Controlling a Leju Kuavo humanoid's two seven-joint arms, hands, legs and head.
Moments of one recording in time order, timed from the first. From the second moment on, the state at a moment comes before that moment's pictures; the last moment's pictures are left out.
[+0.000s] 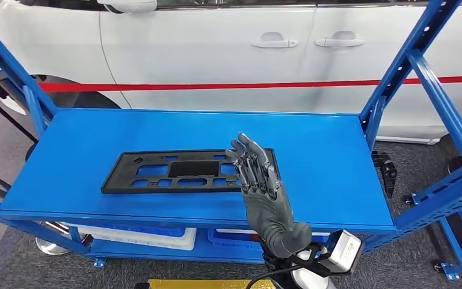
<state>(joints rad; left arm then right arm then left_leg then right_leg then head) -0.14 -0.19 0.90 -0.20 -0.91 0.17 -0.07 -0.12 0.07 0.56 -1.71 -0.04 0.10 -0.67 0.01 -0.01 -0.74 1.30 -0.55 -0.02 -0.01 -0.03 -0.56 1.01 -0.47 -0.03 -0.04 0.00</state>
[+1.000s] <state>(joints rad) -0.10 -0.20 0.92 -0.20 -0.88 0.17 -0.08 -0.13 0.07 0.57 -1.54 0.36 -0.20 -0.46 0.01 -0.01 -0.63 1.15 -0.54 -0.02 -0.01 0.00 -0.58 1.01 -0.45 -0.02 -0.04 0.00</state>
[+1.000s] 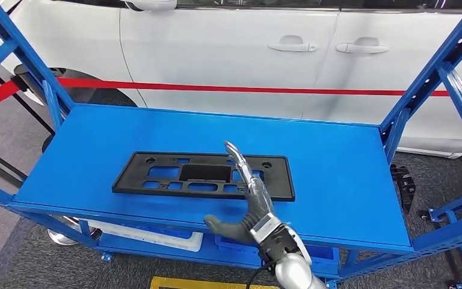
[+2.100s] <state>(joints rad) -0.11 -0.20 0.93 -0.20 -0.90 0.16 -0.11 -0.21 0.03 0.65 -1.36 0.96 -0.55 -0.28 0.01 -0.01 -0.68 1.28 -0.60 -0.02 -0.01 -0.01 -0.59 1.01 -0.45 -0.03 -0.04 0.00</state>
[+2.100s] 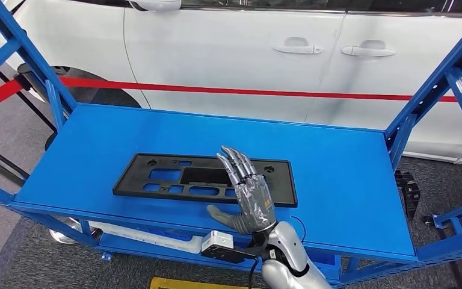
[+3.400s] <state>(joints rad) -0.12 -0.19 0.94 -0.20 -0.90 0.16 -0.13 -0.39 -0.04 0.81 -1.25 0.83 -0.31 -0.33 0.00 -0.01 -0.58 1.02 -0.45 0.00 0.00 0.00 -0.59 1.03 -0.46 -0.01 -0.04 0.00</state>
